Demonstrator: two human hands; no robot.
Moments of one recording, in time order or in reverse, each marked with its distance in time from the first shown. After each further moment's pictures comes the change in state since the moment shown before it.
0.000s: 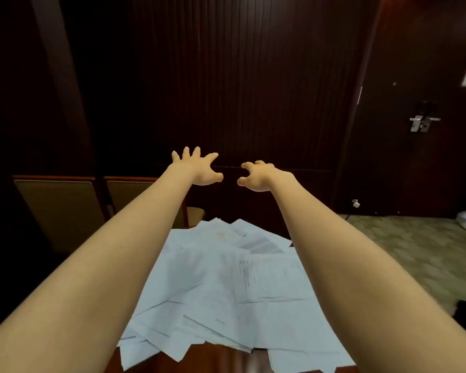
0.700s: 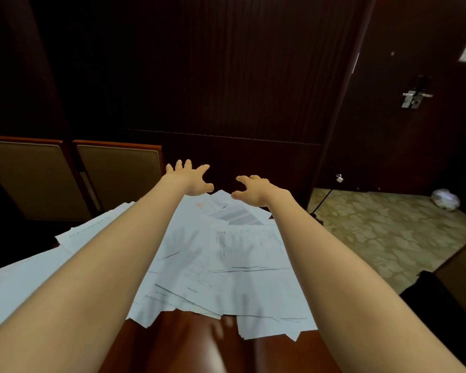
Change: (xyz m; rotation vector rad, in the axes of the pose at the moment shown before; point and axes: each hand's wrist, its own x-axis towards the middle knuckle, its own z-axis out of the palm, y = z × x) left_hand -0.005 0.036 0.090 0.036 -0.243 0.011; right_hand -0.011 0.074 0.076 0.019 -0.170 0.060
